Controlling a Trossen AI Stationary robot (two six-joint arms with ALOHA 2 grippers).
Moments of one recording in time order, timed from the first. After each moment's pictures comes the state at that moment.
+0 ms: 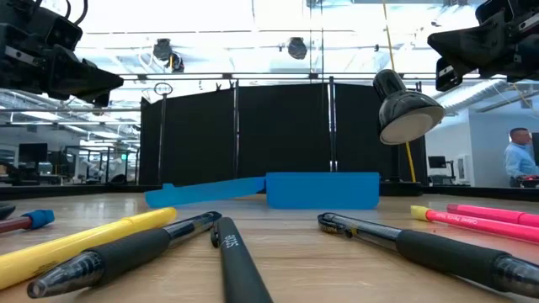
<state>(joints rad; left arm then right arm) 0.14 0.05 0.06 -0.10 0.23 0.10 0.01 0.08 0.02 0.23 -0.11 0.06</state>
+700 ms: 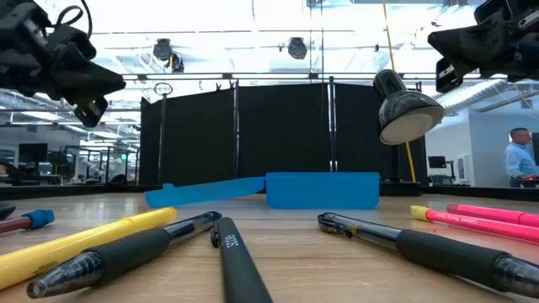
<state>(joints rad) 0.14 0.05 0.06 -0.10 0.18 -0.42 0.01 0.08 0.01 0.24 -0.11 0.11</state>
